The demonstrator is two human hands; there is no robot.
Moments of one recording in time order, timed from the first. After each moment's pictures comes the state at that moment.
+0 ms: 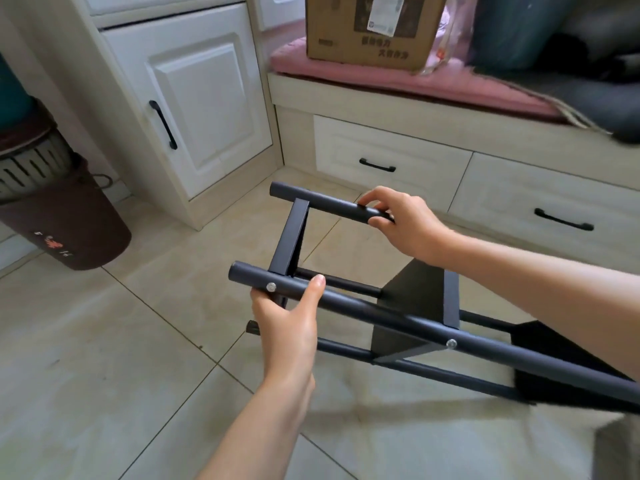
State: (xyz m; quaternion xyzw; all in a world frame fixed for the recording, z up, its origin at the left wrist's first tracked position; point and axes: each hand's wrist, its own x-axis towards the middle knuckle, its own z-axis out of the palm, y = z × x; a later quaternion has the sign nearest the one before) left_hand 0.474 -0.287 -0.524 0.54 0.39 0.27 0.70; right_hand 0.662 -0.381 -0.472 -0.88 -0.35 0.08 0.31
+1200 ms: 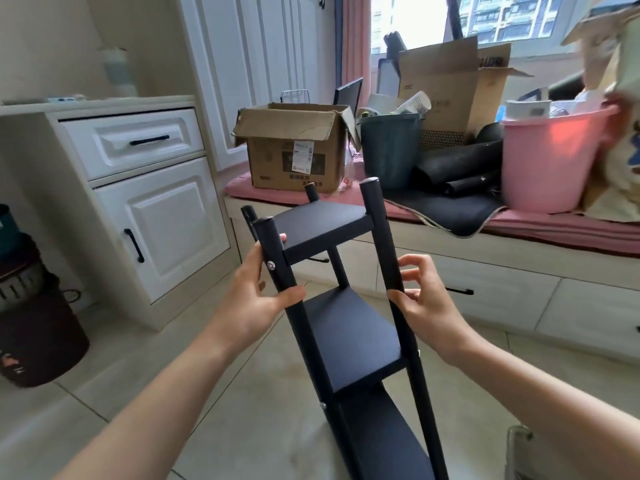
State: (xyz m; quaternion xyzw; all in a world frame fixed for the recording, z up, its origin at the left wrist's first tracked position) left_hand 0.487 -0.345 -0.336 0.82 0.04 0.21 0.52; right_hand 0.588 -0.578 -0.374 -0.78 -0.19 -0.01 0.60
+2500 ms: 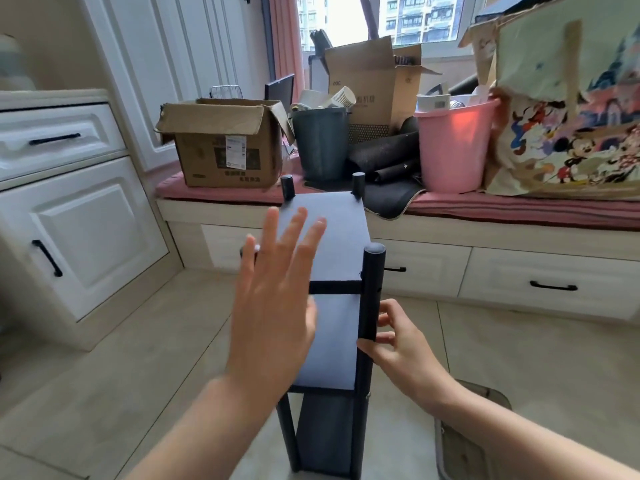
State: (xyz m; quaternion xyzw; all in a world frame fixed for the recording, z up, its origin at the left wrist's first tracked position) left_hand 0.465 -0.477 -0.343 0.90 -0.10 0.40 0.14; right_hand 0.507 -0.654 -0.418 -0.80 -0.12 0.02 0.59
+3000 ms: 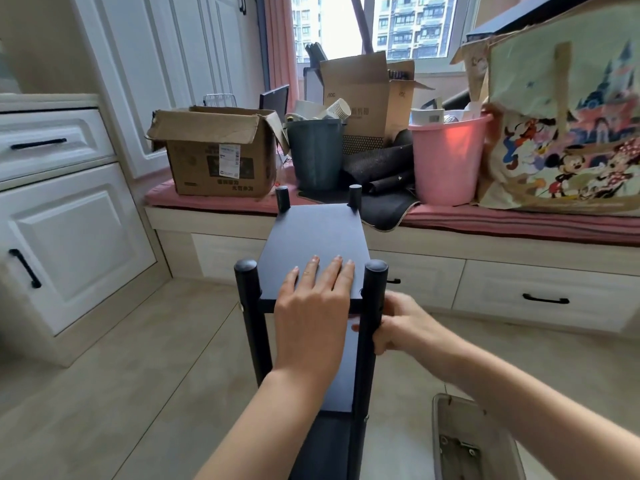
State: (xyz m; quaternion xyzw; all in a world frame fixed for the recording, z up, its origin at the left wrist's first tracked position) left_hand 0.511 -0.508 -0.357 0.94 -0.06 0.34 0.02; right_hand 0.544 -0.655 -0.363 -0.78 -0.13 0.16 0.59
